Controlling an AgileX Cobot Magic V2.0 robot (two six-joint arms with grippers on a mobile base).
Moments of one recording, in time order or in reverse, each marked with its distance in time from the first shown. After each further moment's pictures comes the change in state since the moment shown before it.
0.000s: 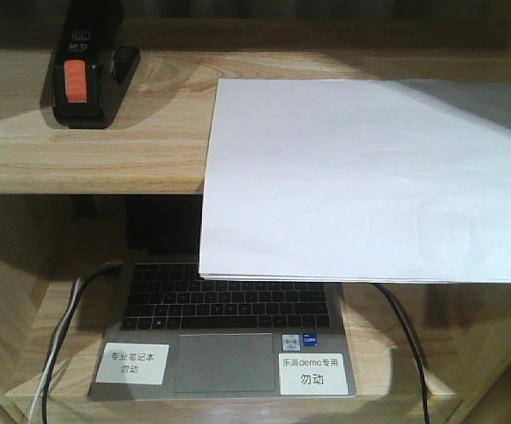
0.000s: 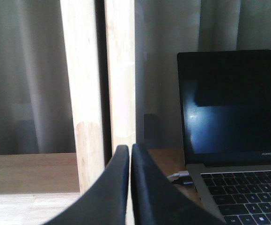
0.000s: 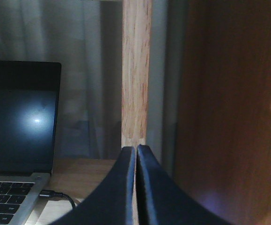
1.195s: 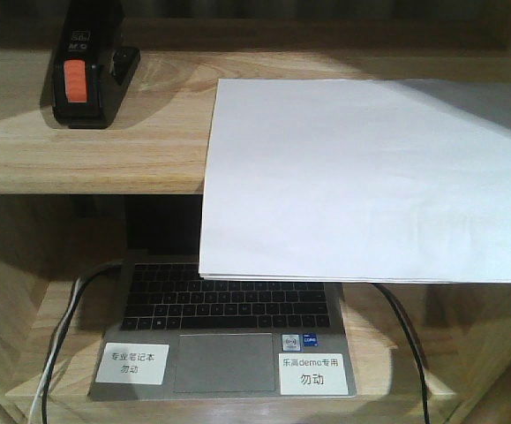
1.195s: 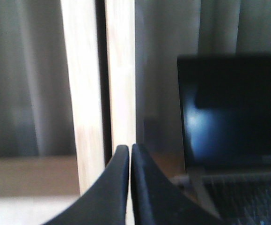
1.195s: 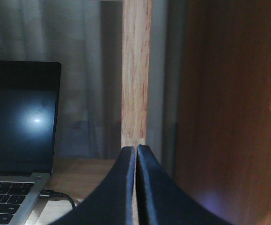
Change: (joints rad) left arm 0.000 0.000 0.000 0.000 -0.046 0.000; right arm 0.000 0.000 0.000 0.000 0.000 0.000
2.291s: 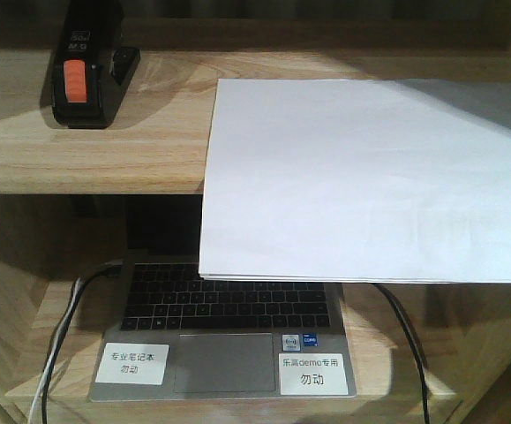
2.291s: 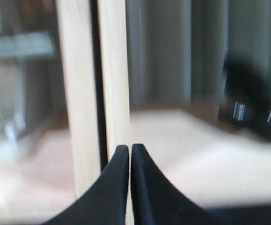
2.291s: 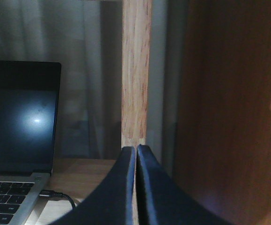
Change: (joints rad) left arm 0.000 0.351 -0.663 0.000 0.294 0.019; right arm 0.000 0.000 0.000 0.000 0.000 0.000
